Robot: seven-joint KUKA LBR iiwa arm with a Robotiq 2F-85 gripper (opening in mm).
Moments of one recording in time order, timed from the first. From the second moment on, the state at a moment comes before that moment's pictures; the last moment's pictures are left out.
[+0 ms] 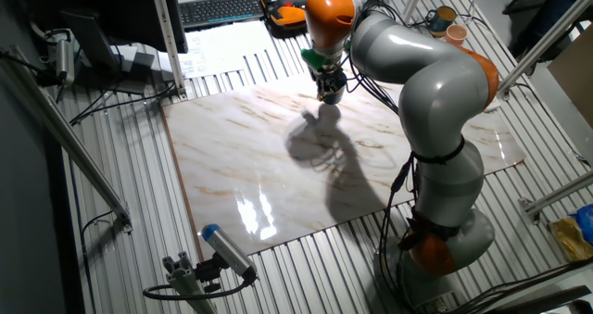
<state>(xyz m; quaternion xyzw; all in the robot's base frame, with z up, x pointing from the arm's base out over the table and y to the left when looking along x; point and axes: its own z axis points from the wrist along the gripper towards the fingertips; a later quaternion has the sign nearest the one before) 0.609 0.082 0.174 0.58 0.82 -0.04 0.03</state>
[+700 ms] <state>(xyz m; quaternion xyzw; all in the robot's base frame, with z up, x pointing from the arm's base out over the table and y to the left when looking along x) 0.606 0.080 0.170 0.57 0.82 -0.04 0.03</state>
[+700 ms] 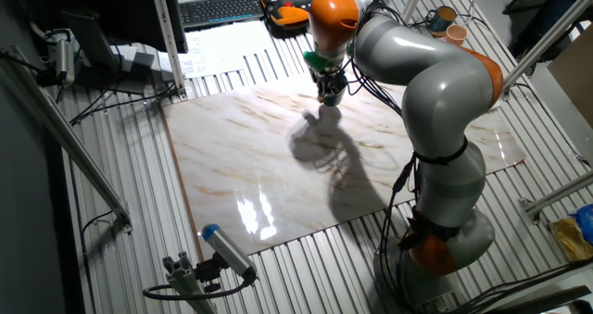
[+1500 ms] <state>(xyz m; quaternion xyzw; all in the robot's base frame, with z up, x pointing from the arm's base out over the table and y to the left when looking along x) 0.606 0.081 0.171 0.58 0.82 -0.04 0.03</state>
